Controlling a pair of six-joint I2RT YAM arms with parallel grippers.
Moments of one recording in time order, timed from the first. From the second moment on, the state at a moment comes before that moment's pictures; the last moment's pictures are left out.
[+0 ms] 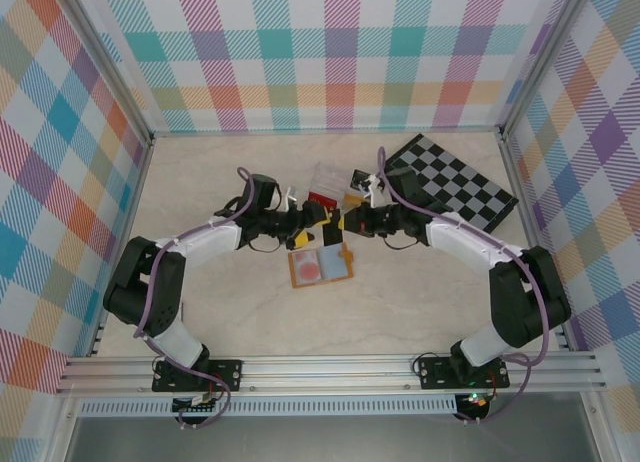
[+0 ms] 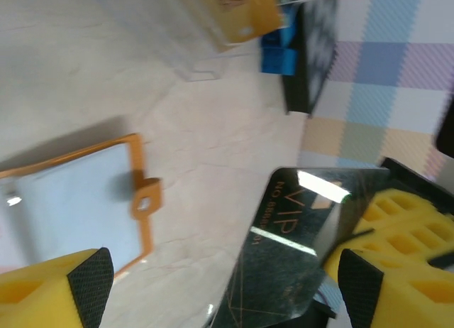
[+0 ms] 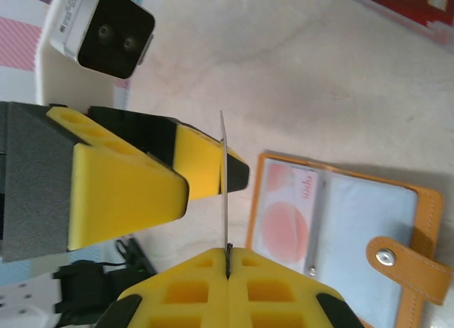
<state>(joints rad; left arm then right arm) -0.43 1.63 0.97 -0.04 0.77 -0.98 0.45 1.53 0.99 -0.21 -0.74 0.62</state>
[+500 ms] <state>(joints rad) -0.44 1.63 0.99 0.16 0.87 -1.11 0.34 1.53 0.99 -0.06 -1.00 0.79</state>
